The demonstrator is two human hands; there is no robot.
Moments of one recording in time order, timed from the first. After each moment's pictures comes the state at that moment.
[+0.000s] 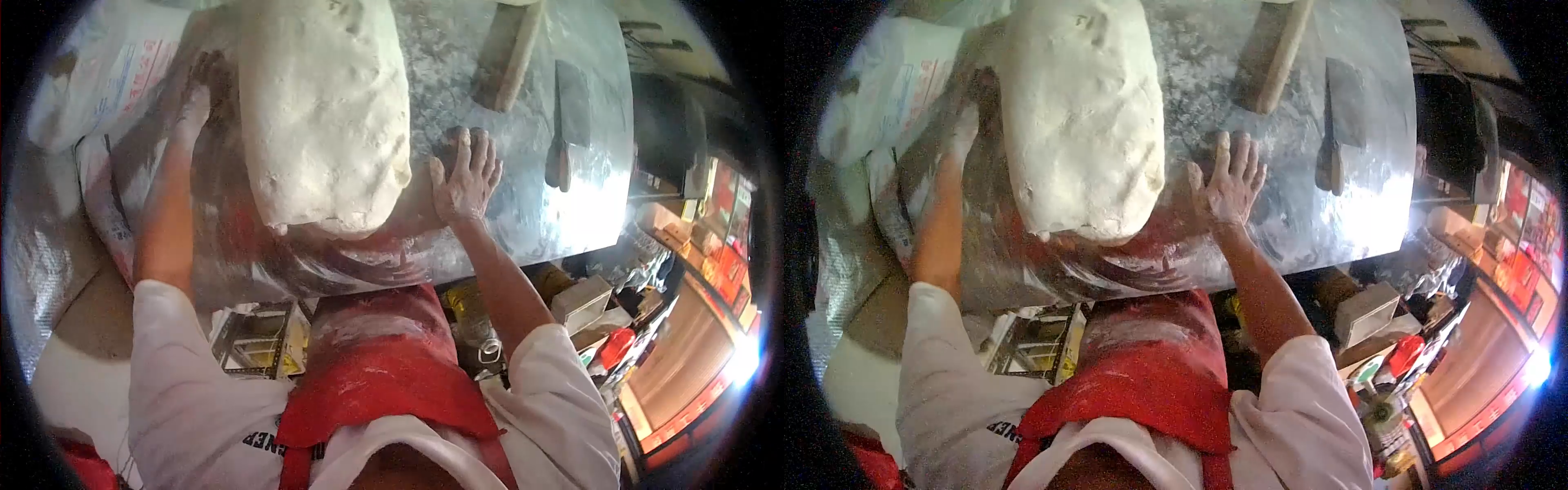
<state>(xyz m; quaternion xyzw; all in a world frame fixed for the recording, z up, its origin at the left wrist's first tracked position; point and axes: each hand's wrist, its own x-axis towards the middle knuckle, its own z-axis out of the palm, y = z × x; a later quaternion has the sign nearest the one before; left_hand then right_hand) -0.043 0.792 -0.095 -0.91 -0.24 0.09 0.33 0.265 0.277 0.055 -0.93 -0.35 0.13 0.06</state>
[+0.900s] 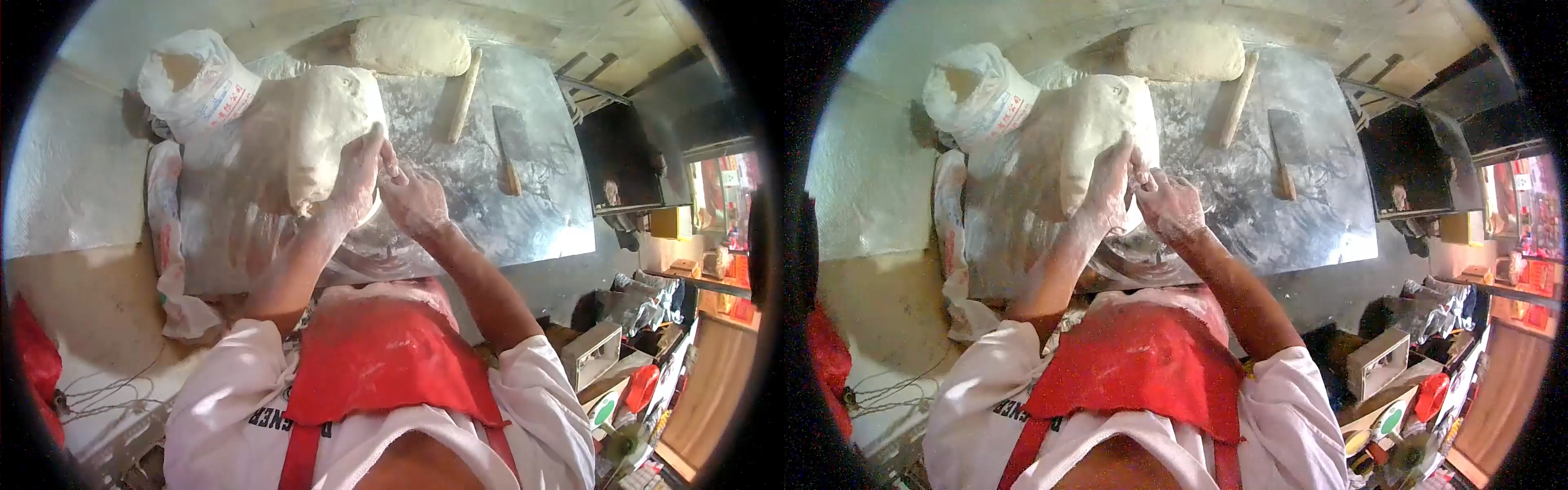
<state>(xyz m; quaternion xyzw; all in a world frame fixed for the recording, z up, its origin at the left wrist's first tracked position) 0.129 0.365 0.282 -0.45 -0.28 -0.22 -0.82 0.218 0.255 0.238 -0.73 -0.65 -0.01 0.19</state>
